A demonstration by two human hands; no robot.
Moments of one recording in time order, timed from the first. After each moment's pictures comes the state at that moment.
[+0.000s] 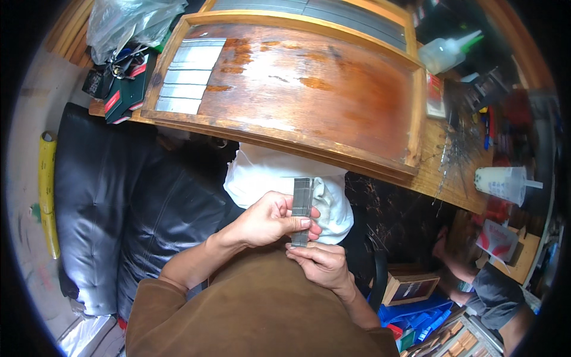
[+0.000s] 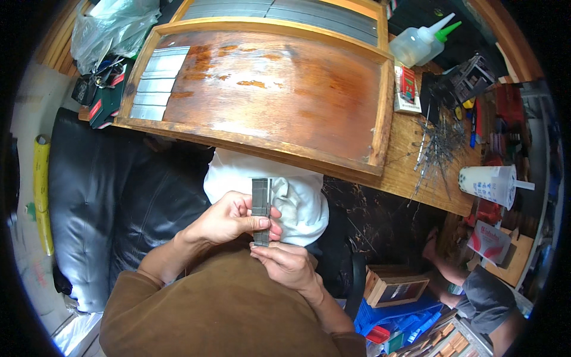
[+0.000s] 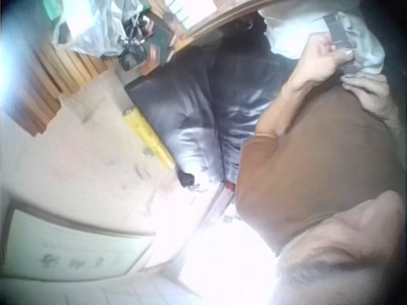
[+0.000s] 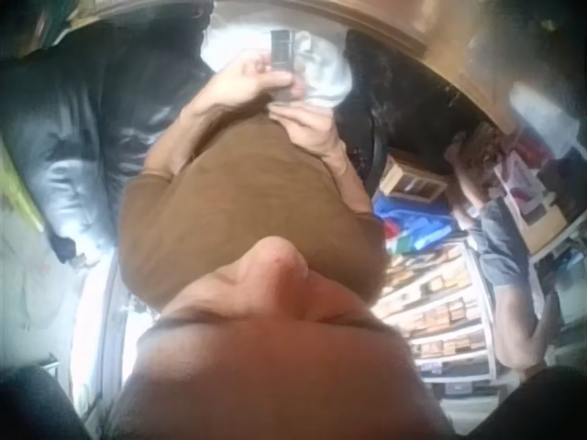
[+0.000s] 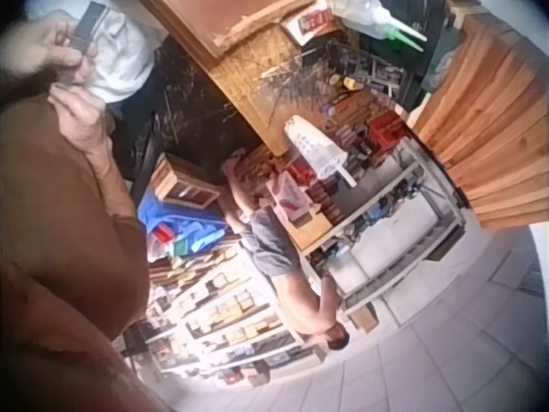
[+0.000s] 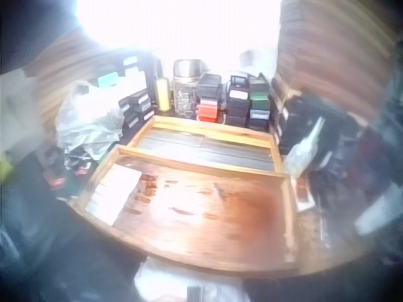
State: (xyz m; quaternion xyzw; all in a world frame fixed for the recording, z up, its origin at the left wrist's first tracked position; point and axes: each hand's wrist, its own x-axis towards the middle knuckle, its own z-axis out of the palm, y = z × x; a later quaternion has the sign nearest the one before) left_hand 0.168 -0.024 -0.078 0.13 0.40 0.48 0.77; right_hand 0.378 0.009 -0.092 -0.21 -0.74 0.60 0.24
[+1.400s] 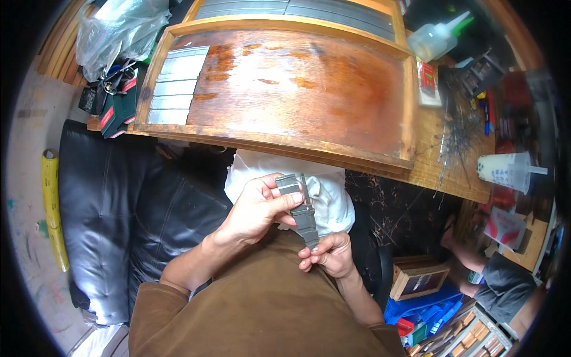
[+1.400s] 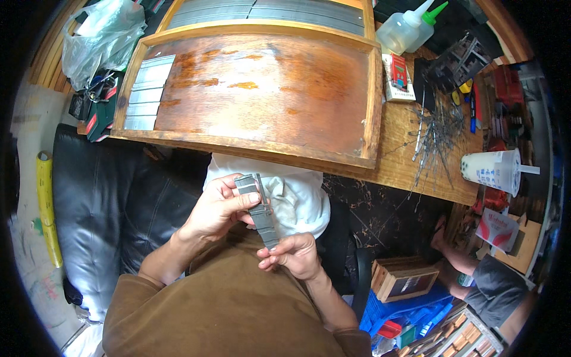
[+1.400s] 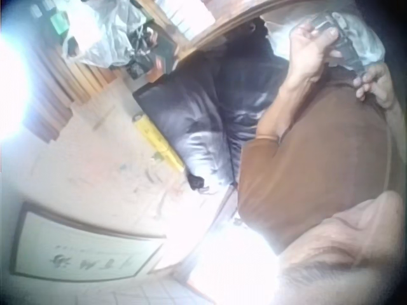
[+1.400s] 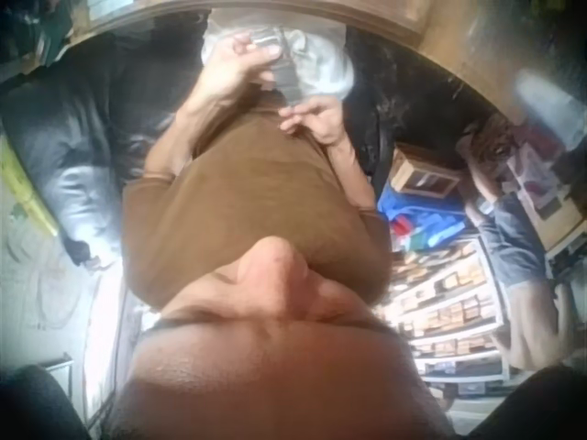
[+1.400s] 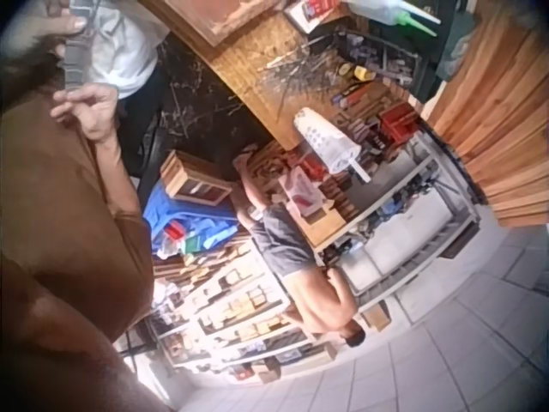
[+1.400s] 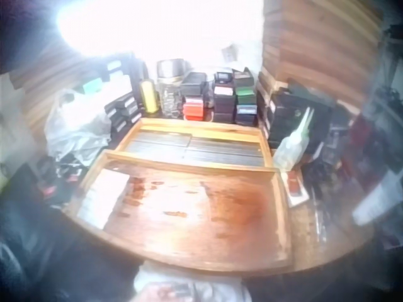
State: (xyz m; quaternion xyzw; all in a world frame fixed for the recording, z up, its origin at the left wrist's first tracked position) left_hand 0.163 -0.008 -0.068 0.06 0.47 0.56 0.68; right_hand 0.404 0.008 -0.133 -0.16 -0.24 0.93 0.24
